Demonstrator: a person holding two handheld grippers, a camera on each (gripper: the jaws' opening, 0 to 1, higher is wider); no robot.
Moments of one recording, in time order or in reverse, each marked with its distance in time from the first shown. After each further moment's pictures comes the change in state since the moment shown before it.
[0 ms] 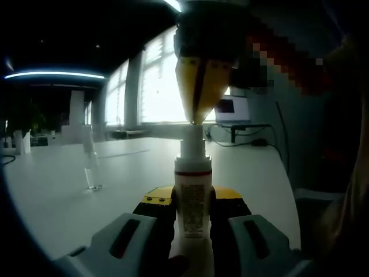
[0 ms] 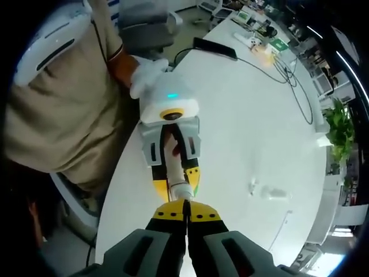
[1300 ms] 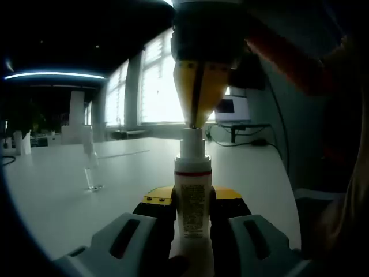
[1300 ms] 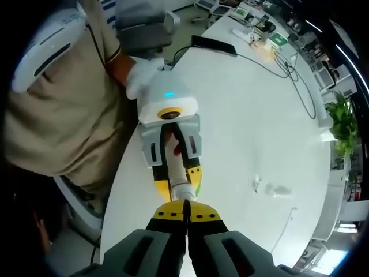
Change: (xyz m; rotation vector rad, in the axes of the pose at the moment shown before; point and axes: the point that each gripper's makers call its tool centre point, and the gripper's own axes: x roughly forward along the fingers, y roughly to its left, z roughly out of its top) left arm 0.000 0.000 0.000 0.005 0.001 0.000; right arm 0.006 0.002 0.000 0.031 0.020 0.031
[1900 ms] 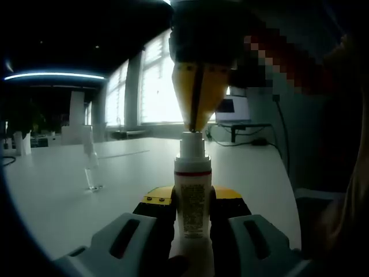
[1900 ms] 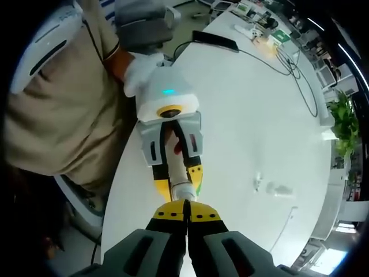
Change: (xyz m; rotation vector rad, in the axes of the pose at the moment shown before) left arm 0.000 0.001 0.000 0.003 0.000 0.000; right arm 0.002 0.000 -0.001 -0.003 0.030 0.005
